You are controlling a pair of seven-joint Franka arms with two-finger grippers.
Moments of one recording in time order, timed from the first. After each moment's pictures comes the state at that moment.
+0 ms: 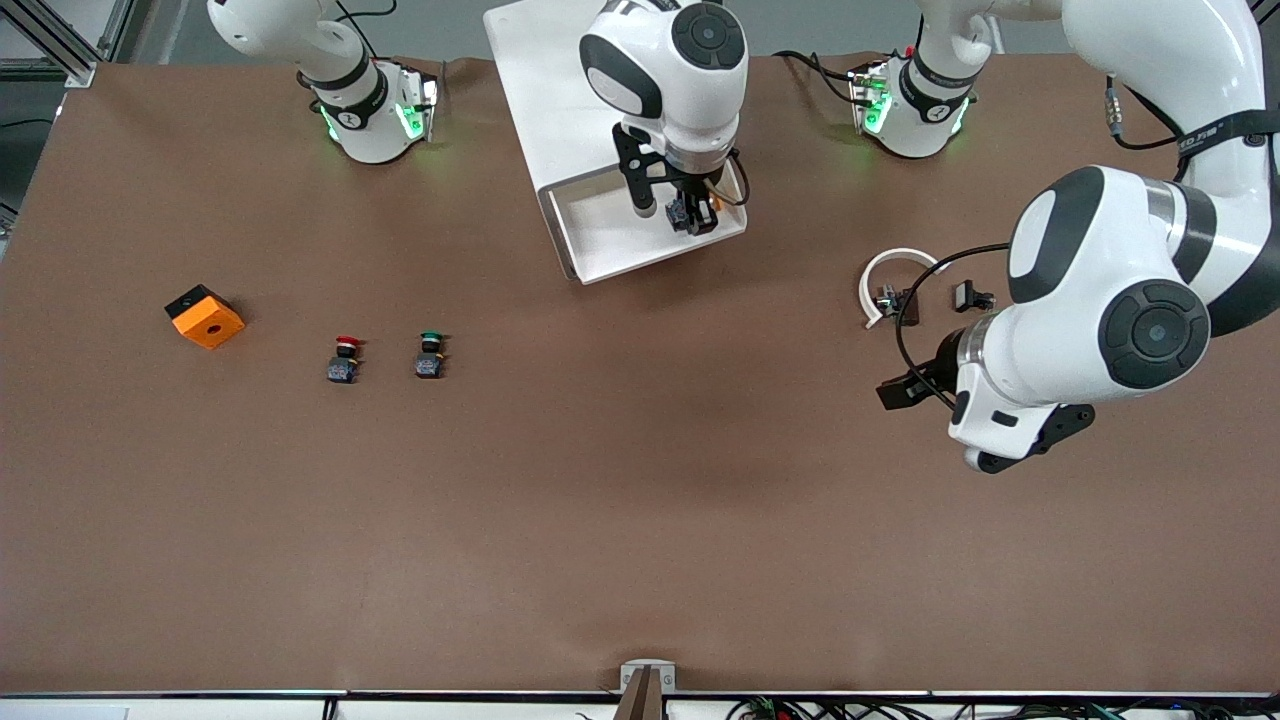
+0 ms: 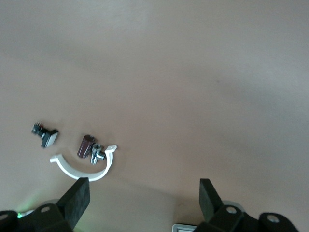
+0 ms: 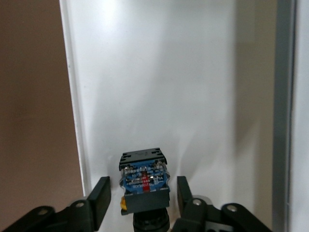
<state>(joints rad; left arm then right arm) -0.21 0.53 -0.10 -1.15 -0.04 1.47 -0.68 1.03 0.50 -0.02 -1.42 0.10 1.87 2.26</state>
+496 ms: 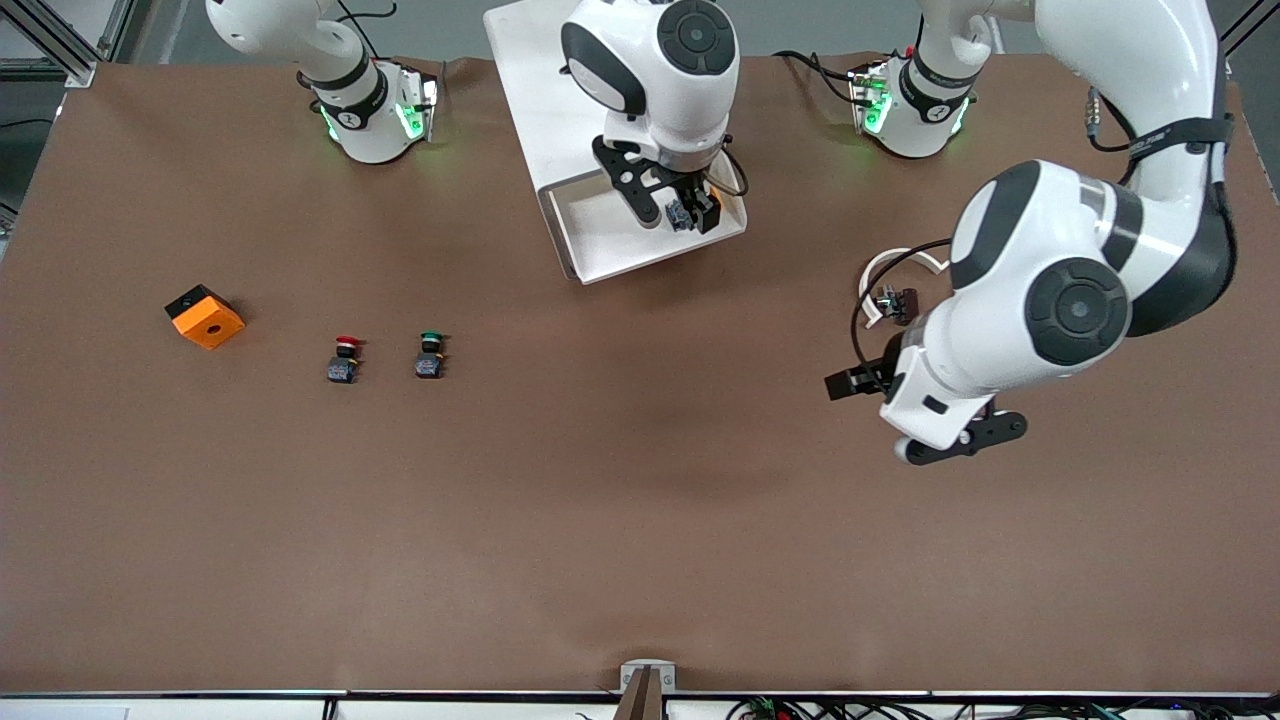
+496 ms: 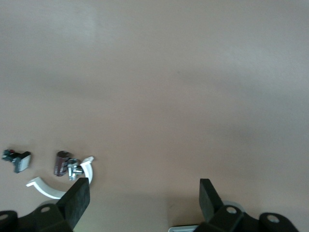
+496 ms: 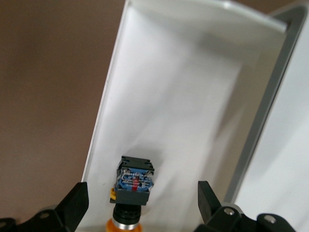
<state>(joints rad) -0.23 0.53 -0.20 -1.22 -0.03 1.59 -0.64 0.97 0.50 -0.03 -1.28 0.17 1.63 1.80</state>
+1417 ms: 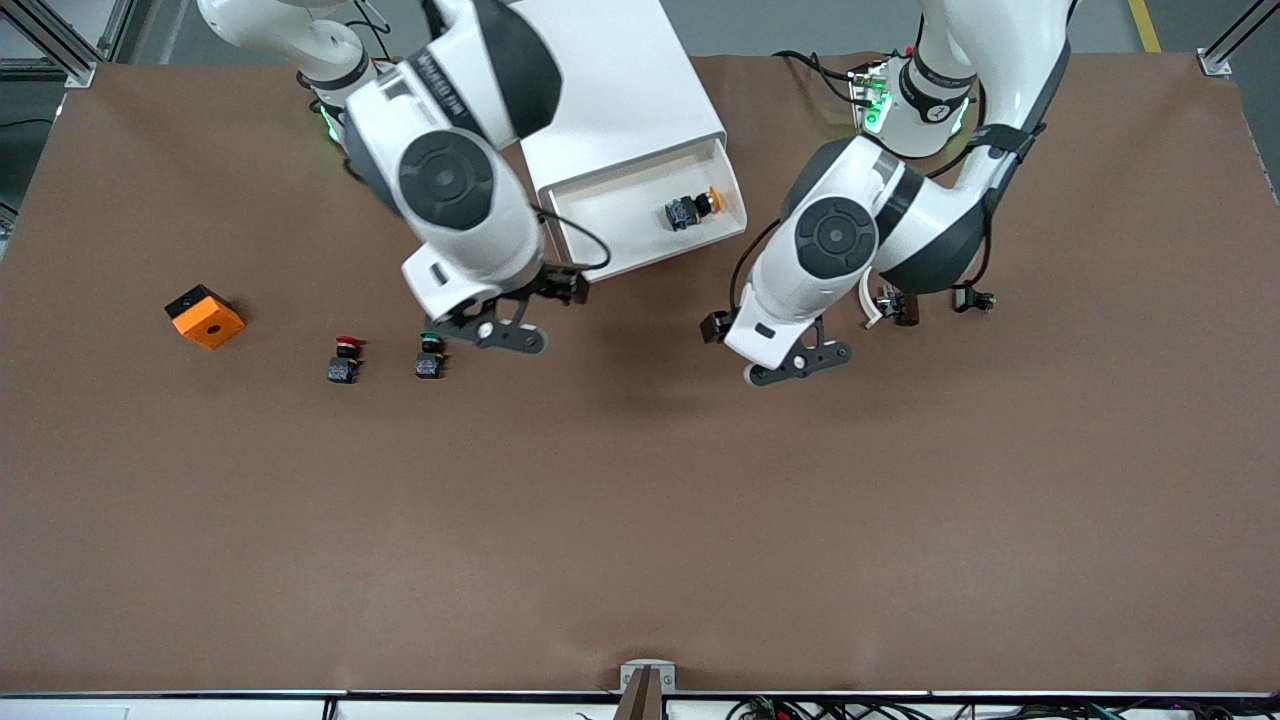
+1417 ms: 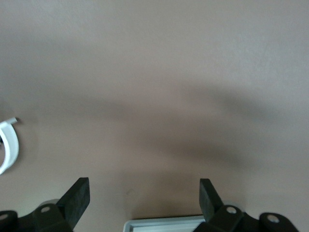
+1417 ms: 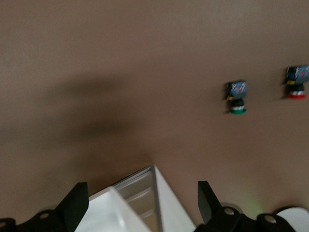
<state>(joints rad) -0.32 0.41 -0.34 -1.65 -0.03 1.95 -0.91 0.60 0.47 -0.07 -1.22 0.14 1.50 0.69</state>
